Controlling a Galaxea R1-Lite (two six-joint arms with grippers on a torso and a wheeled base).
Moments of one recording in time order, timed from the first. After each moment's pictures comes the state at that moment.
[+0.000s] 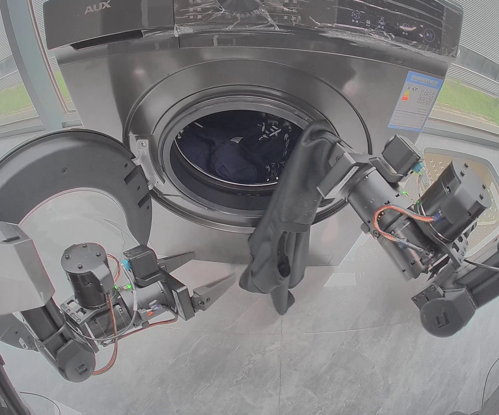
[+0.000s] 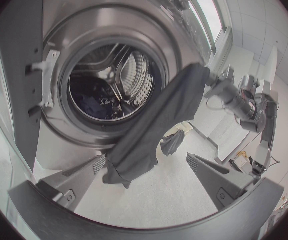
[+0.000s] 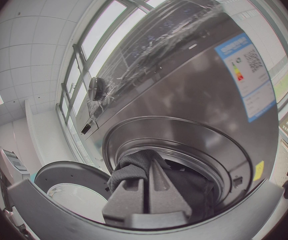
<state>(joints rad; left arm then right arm) -0.47 1.99 -0.35 -1.55 -0.32 -0.18 0.70 1.89 -0.81 -1.54 -0.16 0.23</state>
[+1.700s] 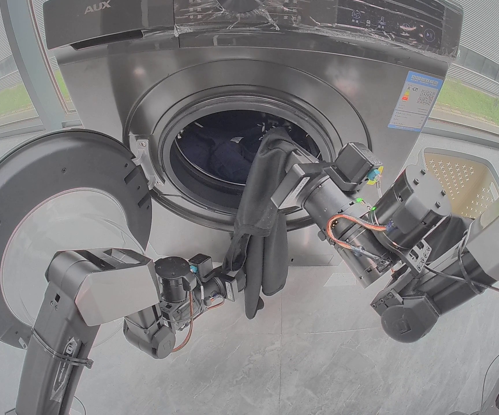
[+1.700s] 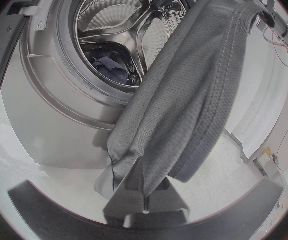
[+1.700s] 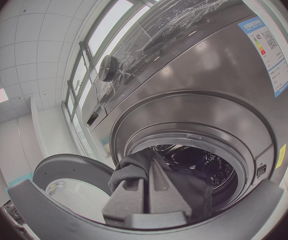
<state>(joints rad) -0.47 2.60 -0.95 -1.55 -0.15 -0.15 0.77 2.02 -0.94 -1.54 -0.17 0.19</state>
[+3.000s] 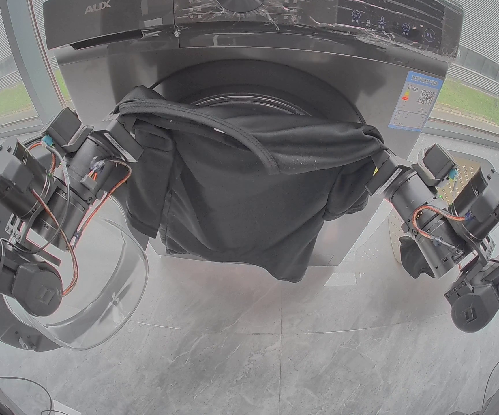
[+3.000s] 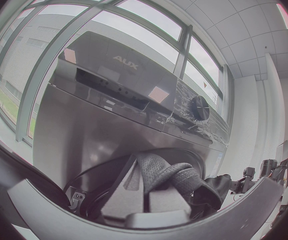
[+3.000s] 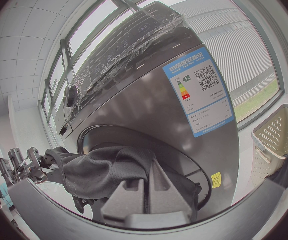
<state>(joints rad) -0.38 1.73 -0.73 -1.55 -0.08 -0.23 0.57 1.80 -0.66 -1.54 -0.21 0.26</state>
